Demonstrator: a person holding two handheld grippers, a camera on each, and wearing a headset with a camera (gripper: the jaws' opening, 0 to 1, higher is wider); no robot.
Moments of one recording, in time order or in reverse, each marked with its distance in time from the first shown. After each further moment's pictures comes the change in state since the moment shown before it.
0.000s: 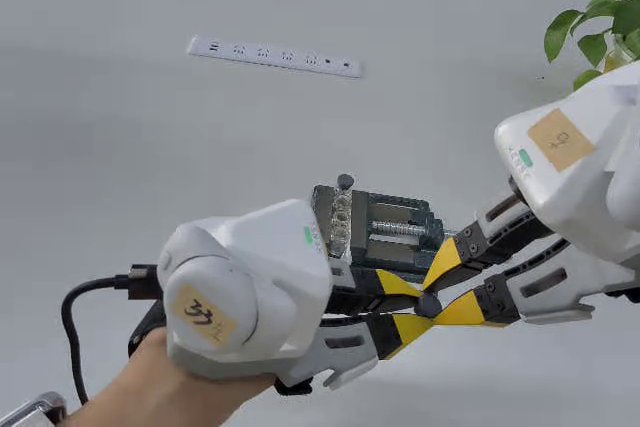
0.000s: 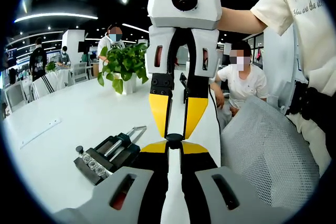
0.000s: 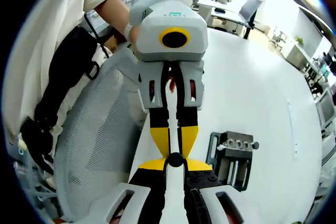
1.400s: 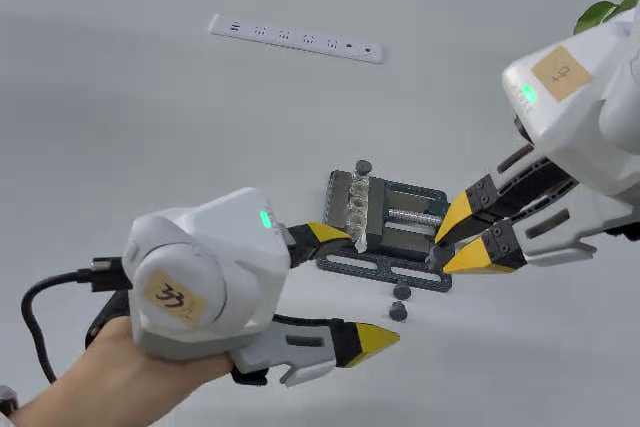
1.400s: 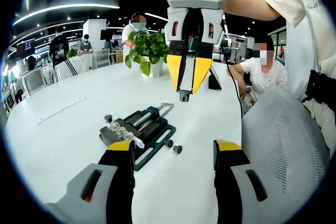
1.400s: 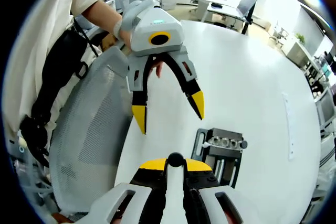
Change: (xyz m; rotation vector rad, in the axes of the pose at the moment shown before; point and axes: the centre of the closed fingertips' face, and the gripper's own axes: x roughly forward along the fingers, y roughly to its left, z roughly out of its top) left arm -0.038 0.048 -0.047 -0.066 0.102 0.219; right arm -0.003 -0.042 -0.002 -0.009 0.048 0.002
